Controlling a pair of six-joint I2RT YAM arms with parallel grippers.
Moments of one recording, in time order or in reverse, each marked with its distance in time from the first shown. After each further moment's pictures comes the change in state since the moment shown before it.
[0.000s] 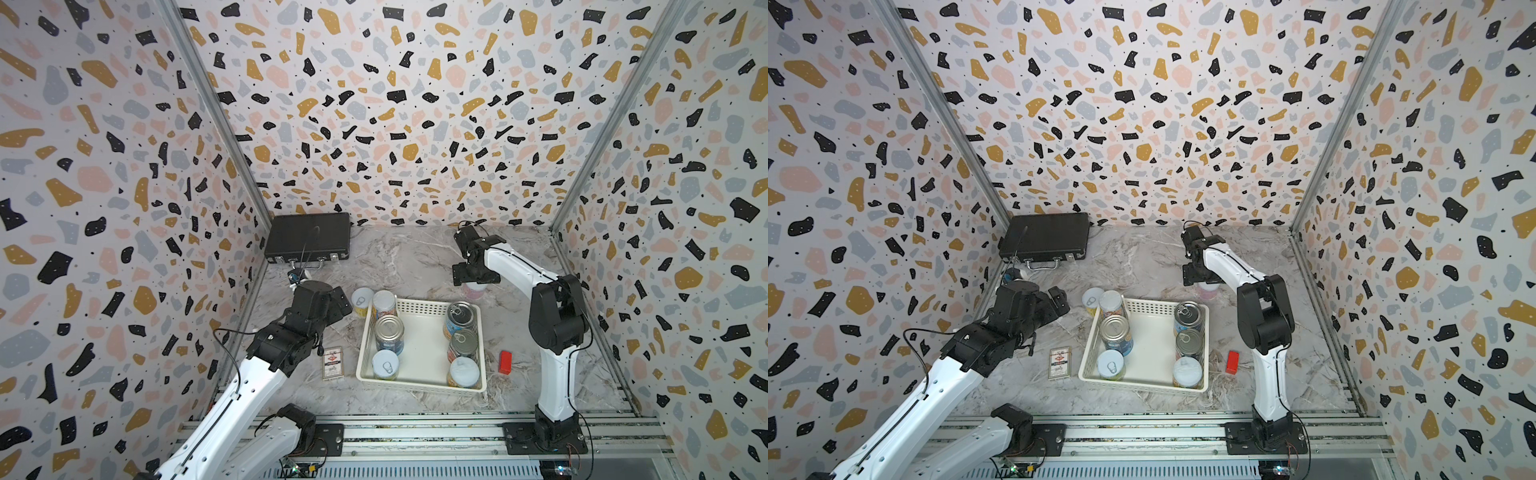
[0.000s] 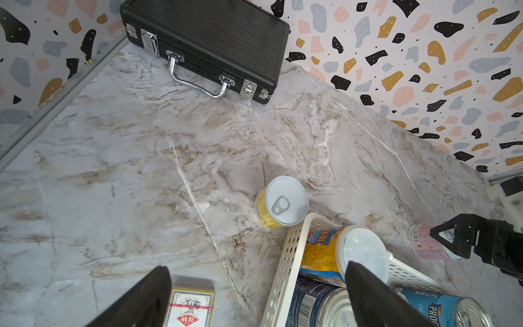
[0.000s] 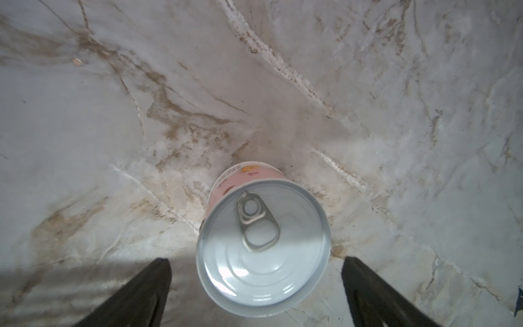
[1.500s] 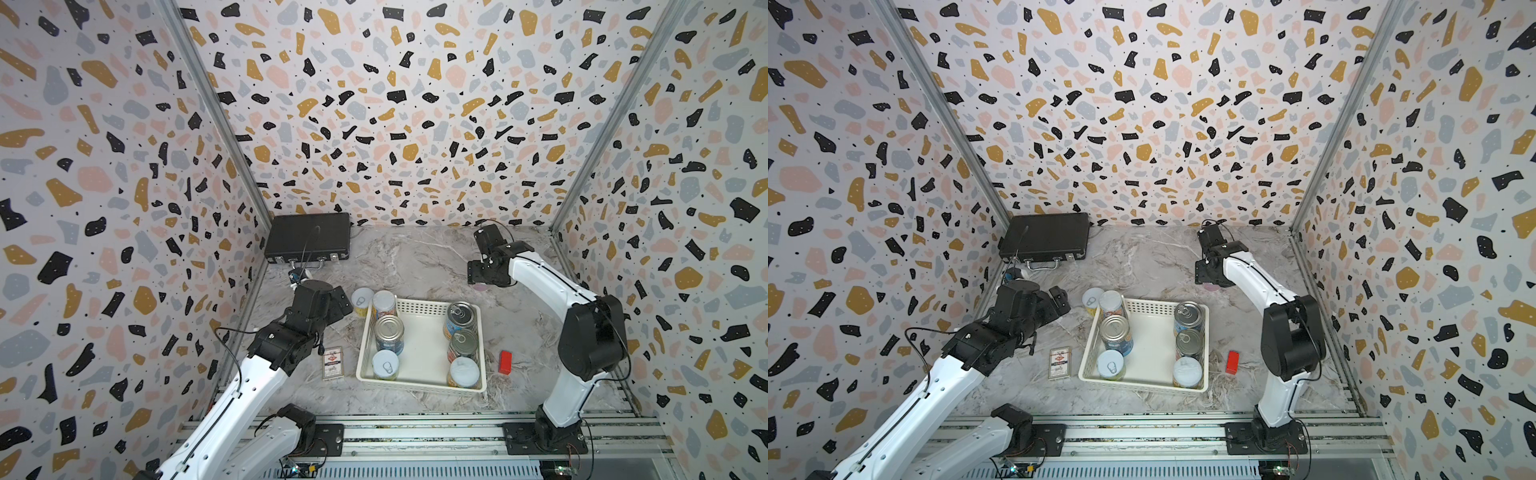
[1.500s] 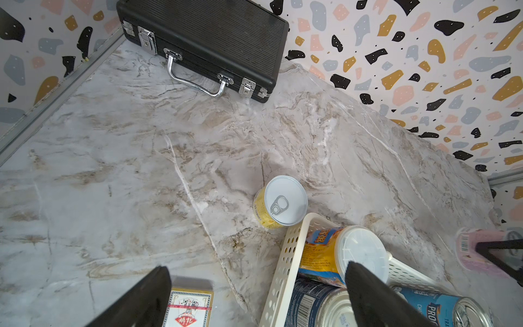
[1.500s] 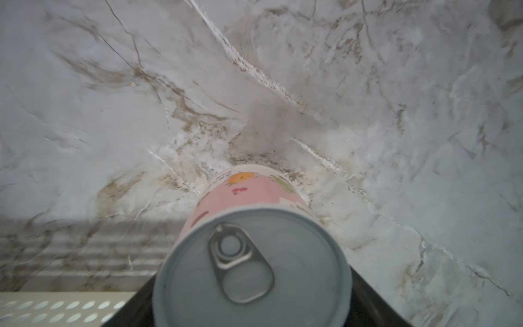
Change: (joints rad) left arm 0.004 0.009 0.000 0.007 0.008 0.000; right arm -0.032 -0.311 -0.238 0.130 -0.066 -0.011
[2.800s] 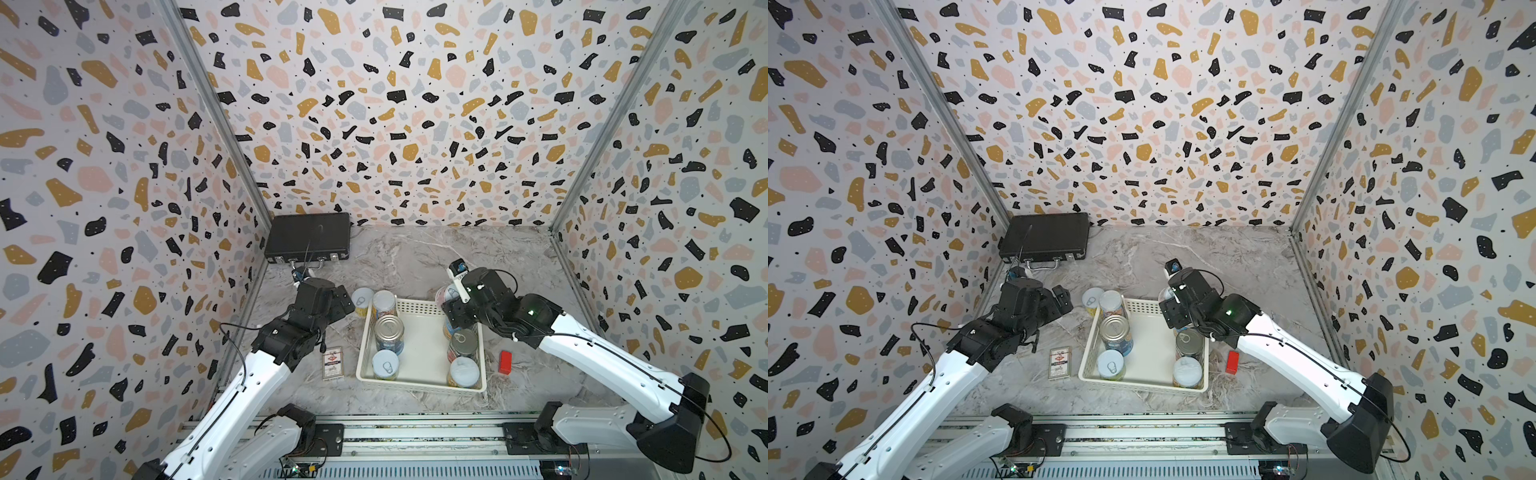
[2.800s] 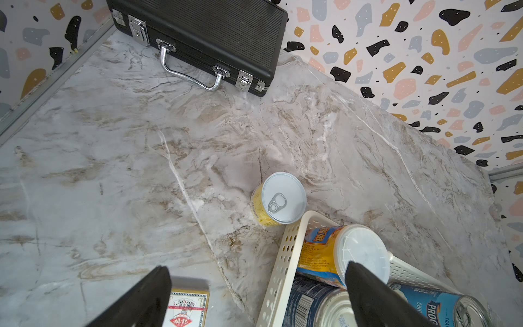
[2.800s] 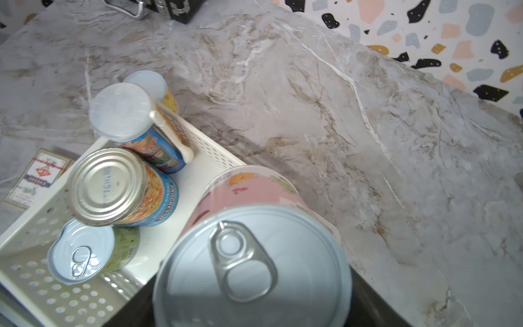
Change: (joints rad) left arm 0.006 0.031 0.000 0.016 0.023 0.000; right arm 0.524 -0.529 -0.308 0.098 0.067 -0.158
